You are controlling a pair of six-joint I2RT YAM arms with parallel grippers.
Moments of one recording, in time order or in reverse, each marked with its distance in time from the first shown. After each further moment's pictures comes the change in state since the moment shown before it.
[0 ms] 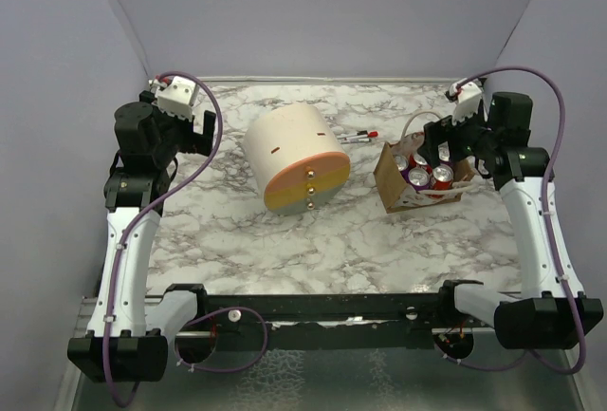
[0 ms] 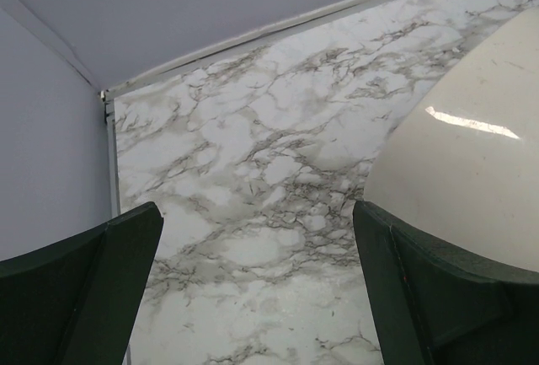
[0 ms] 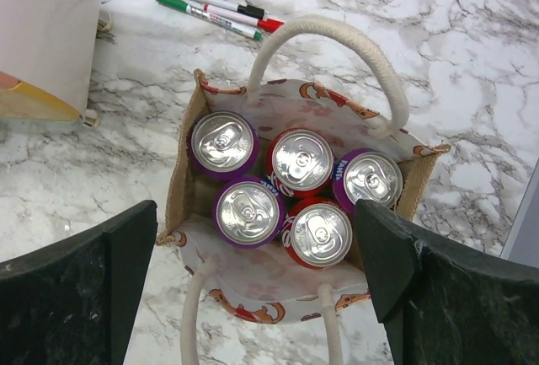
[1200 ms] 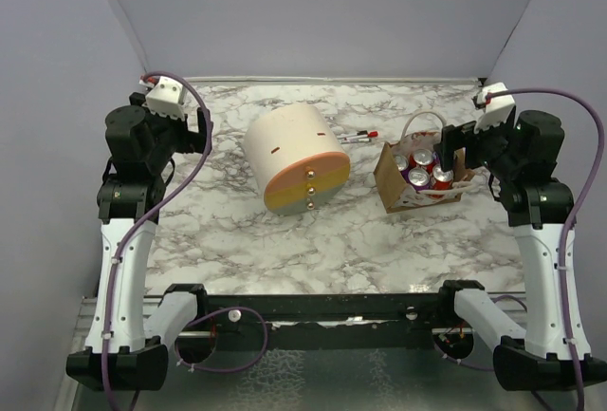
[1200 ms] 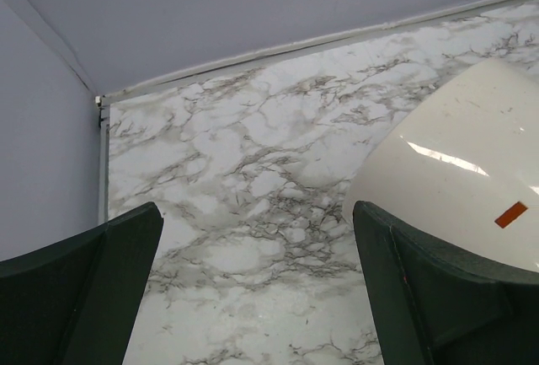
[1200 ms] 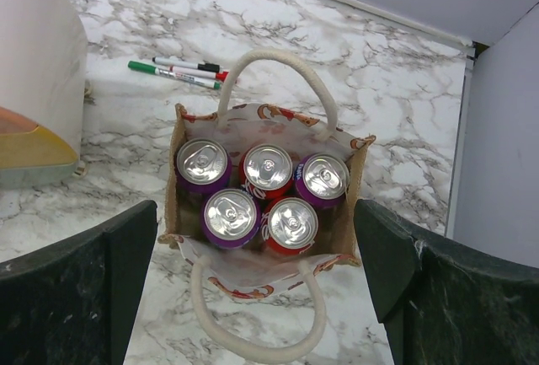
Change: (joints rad) left arm 0.000 -0.034 0.062 -0.062 -0.023 -0.080; right arm 0.000 -0.215 -0.014 0.023 0.128 0.088
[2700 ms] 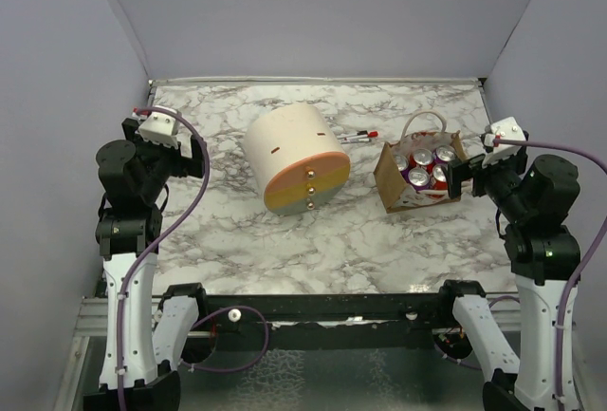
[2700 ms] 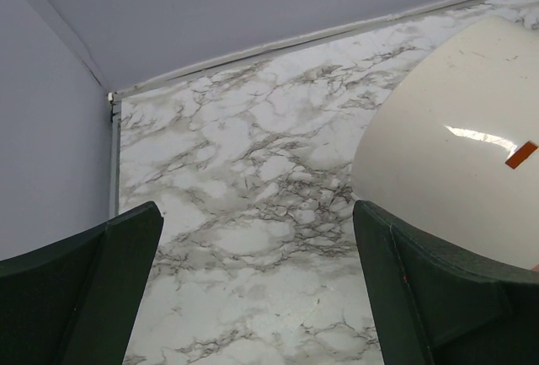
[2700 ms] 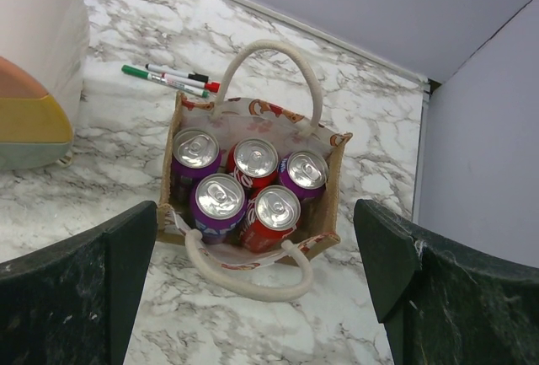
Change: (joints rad) left arm 0.097 -0.209 -0.210 0.058 0.098 0.035; right arm -0.034 -0.256 -0.141 0.015 -0.034 -0.084
